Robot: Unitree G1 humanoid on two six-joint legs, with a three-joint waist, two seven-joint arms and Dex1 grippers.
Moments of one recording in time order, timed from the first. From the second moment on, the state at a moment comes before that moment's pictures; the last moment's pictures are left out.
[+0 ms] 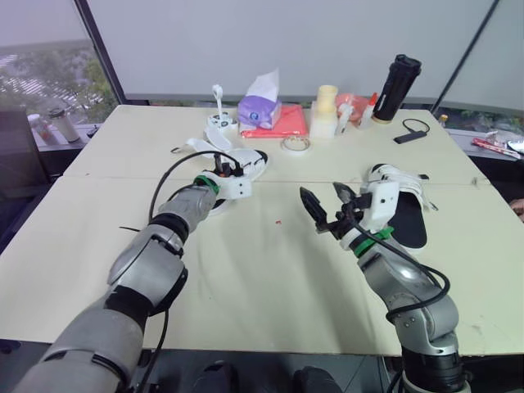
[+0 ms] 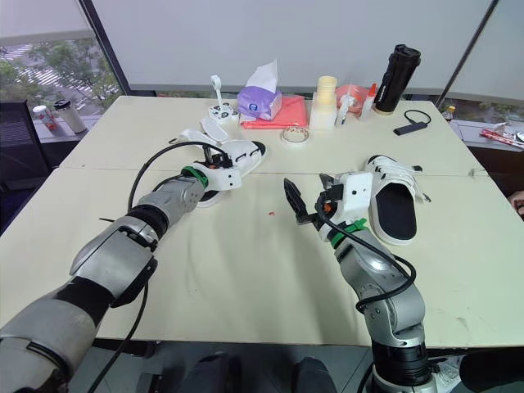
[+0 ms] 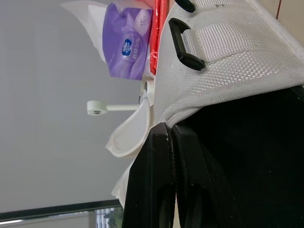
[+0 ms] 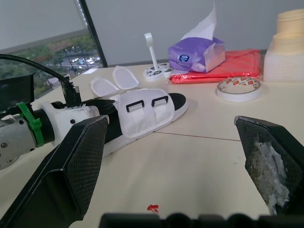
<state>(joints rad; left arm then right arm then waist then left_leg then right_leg) -1.23 0.29 -0.54 1.40 0.76 -0.30 0.18 -0.25 -0.23 -0.06 -0.50 0.52 0.58 0.12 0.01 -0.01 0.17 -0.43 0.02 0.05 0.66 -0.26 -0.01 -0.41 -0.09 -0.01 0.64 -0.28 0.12</state>
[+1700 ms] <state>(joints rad) -1.16 0.63 -0.85 0.96 1.14 -1.23 0.66 0.01 -0.52 -0.32 -0.61 0.73 0.71 0.34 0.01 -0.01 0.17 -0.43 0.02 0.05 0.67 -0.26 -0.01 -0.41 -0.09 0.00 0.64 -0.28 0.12</state>
